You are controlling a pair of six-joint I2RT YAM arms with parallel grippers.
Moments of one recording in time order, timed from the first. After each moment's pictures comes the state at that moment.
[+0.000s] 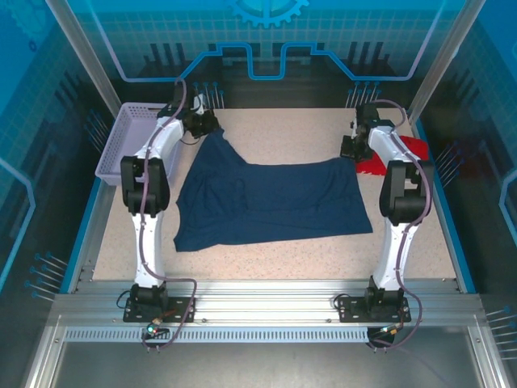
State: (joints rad) left arm -0.03 2.29 2.04 -0.59 0.39 -0.46; right arm -0.01 2.12 1.74 -0.78 -0.05 0.19
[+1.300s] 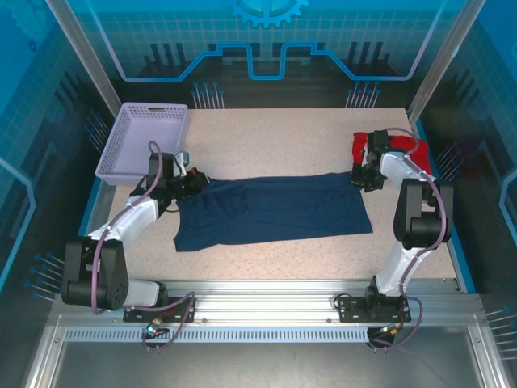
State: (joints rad) left arm -0.05 1.36 0.77 -0.14 0.44 -0.62; right arm -0.07 1.83 1.26 -0.70 -0.05 0.22
